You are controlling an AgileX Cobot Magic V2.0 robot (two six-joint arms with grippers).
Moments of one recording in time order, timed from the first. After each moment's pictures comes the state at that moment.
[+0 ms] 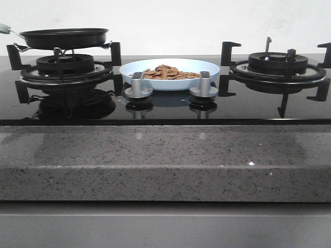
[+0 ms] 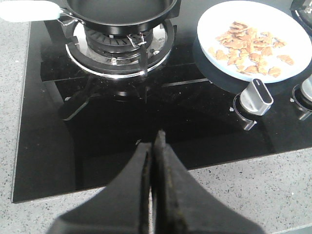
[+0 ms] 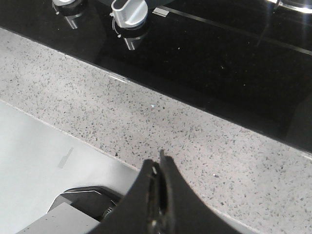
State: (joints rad) left arm -0.51 0.85 -0.92 0.26 0.80 -0.39; right arm 0.20 0.79 -0.82 0.30 0.93 -0.22
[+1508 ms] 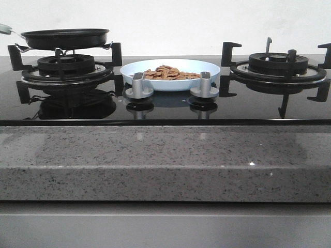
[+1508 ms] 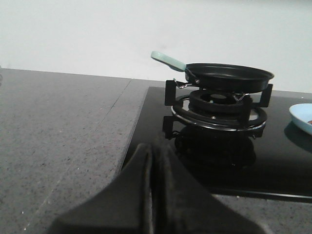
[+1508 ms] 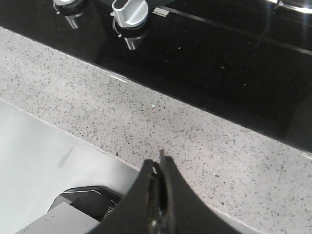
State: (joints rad) left arm 0.02 0.00 0.00 -0.06 0.05 -0.02; right arm 0.20 0.79 -0.82 0.30 0.93 -0.22
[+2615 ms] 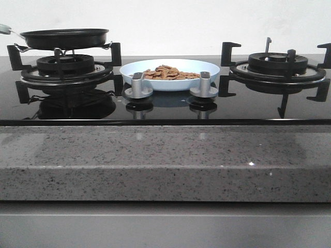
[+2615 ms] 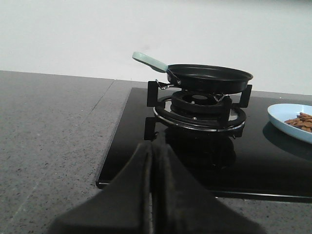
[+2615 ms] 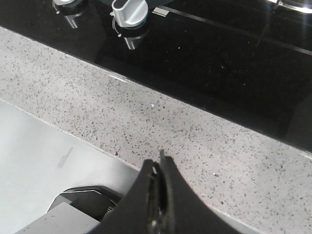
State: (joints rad) left arm -0.04 0.00 0.00 -0.06 0.04 -0.03; right arm 0.20 0.79 -0.82 0.30 0.93 -0.22
